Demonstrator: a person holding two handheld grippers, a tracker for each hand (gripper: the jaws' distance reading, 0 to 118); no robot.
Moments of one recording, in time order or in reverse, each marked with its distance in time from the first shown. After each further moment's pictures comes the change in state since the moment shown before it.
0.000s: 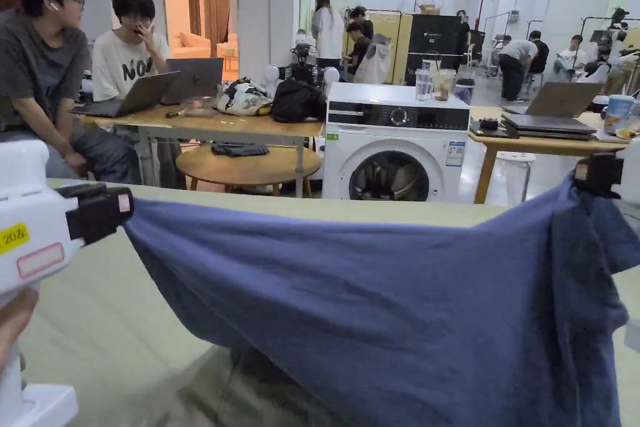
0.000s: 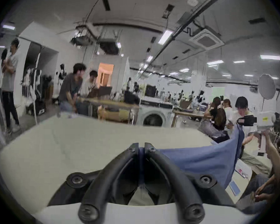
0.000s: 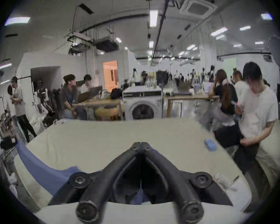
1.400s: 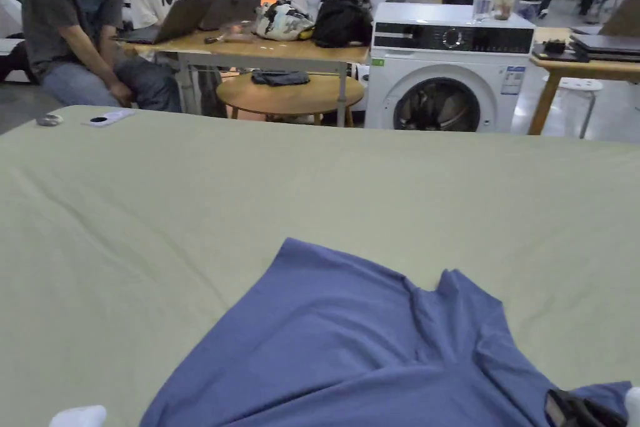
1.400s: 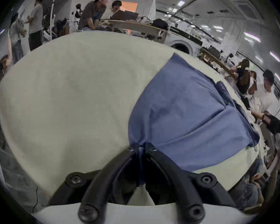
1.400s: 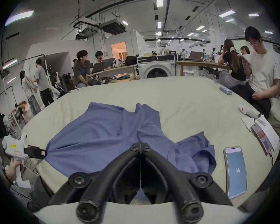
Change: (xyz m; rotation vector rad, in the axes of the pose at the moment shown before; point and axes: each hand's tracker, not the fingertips) left arm -0.036 -0.304 0.054 -0.665 0.202 0.215; right arm -0.063 -0.298 0.058 -0.226 0.115 -0.033
